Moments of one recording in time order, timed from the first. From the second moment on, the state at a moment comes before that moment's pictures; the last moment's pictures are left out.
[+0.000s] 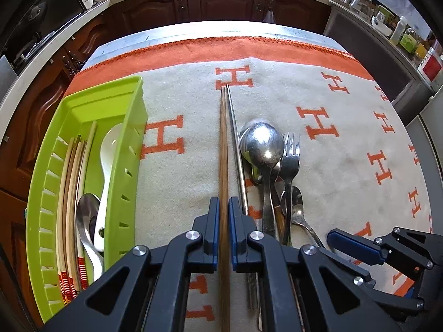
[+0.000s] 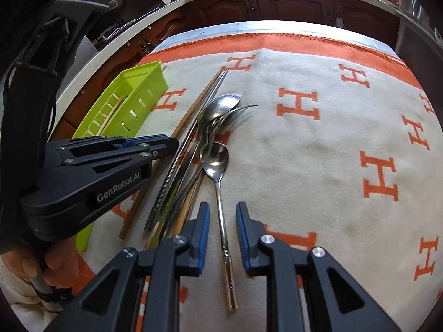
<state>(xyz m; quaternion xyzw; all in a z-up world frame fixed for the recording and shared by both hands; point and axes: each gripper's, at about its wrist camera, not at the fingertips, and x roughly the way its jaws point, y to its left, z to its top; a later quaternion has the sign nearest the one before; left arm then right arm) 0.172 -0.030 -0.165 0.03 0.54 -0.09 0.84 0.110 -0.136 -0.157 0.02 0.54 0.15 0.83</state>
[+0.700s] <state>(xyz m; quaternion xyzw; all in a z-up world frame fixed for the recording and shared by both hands) 0.113 0.057 -0.080 -0.01 0.49 -0.05 0.87 0.097 -0.129 -0.151 -0.03 0.56 0.10 0.82</state>
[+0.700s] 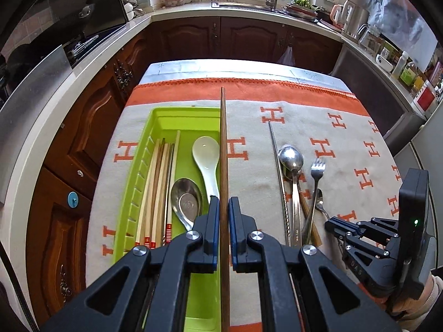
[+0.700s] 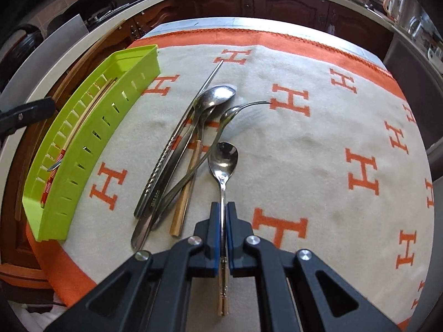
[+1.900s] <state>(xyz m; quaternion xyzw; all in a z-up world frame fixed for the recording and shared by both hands) 0.123 0.133 -0.125 -0.03 0.51 -0.02 0.86 0.159 0.009 -0.100 0.12 0.57 0.17 0.79</state>
